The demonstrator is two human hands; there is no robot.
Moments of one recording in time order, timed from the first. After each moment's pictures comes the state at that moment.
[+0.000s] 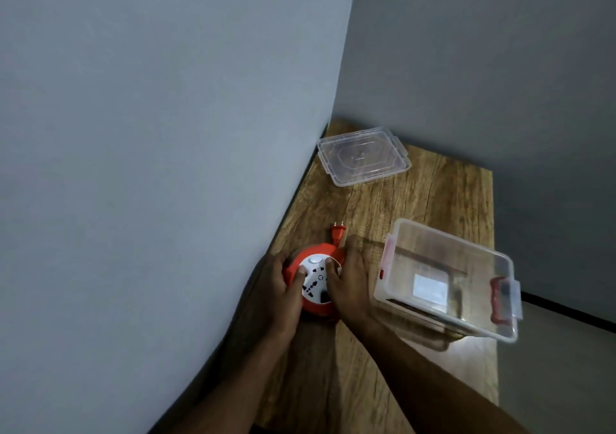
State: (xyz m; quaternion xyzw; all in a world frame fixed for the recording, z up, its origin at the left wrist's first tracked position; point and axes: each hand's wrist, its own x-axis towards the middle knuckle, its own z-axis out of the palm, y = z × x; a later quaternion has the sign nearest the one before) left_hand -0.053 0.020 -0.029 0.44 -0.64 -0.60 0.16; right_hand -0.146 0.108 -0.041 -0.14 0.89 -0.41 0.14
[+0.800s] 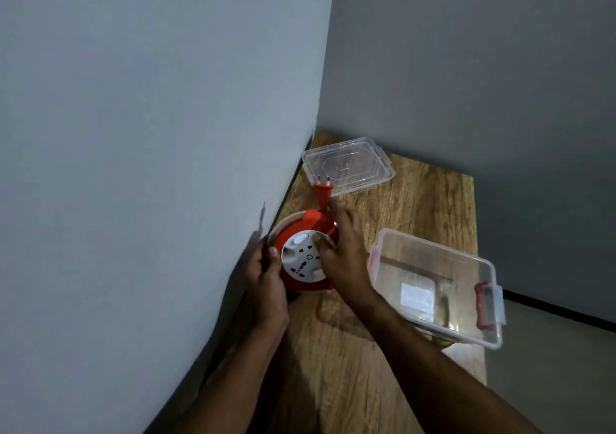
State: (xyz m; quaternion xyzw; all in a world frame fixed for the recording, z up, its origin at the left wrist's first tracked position) left_hand -0.090 0.010 0.013 0.44 -0.48 -0.70 0.30; right_hand -0.188 0.088 0.041 -0.25 0.82 -0.51 0.06
